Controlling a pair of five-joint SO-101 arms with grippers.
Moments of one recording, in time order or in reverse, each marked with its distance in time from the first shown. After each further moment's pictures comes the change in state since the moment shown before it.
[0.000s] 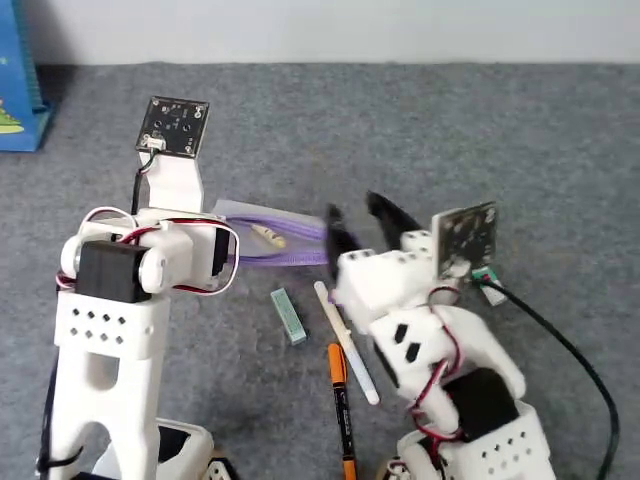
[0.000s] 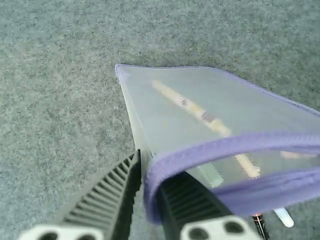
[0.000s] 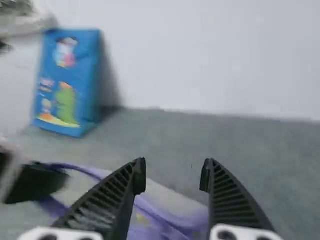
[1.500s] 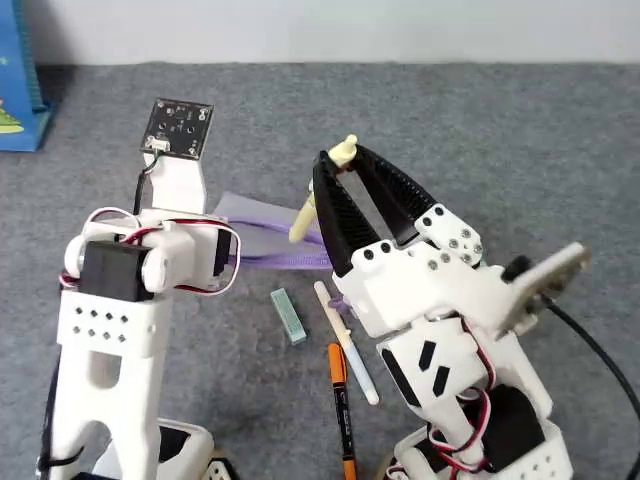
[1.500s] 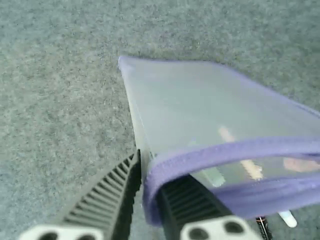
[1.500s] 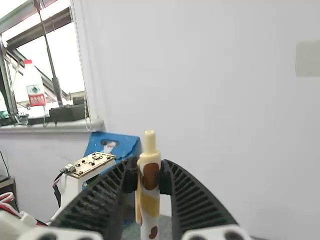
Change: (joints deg) left arm 0.0 0.0 0.6 -0.6 -0.7; right arm -6.6 -0.4 -10.6 -20.3 4.0
